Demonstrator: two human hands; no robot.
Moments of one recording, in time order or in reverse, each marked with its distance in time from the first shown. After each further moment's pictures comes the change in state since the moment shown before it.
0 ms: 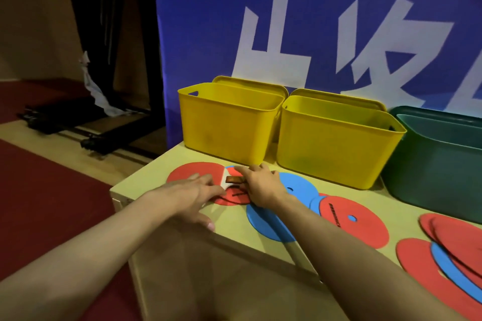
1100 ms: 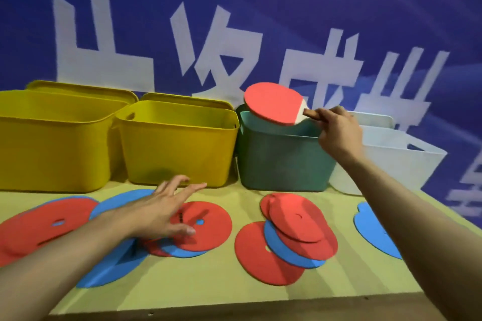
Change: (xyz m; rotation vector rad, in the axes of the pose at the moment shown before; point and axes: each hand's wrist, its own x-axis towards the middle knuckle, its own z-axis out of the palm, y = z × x) left_hand 0.141 0.217 -0.054 -0.191 0.198 0.462; right_hand -0.259 0.381 -0.206 -0.267 0.732 0.689
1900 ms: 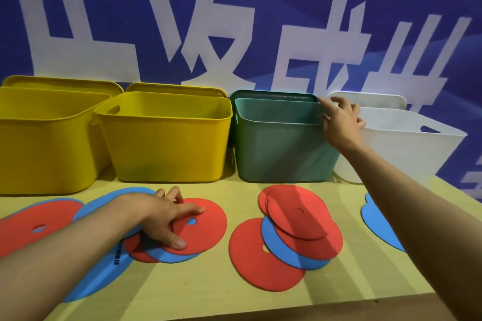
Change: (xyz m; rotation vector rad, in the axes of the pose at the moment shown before) left_hand 0.051 0.009 -0.002 0.234 -0.537 -0.175; right_hand 0.013 0.047 0.065 0.108 -0.142 0.161
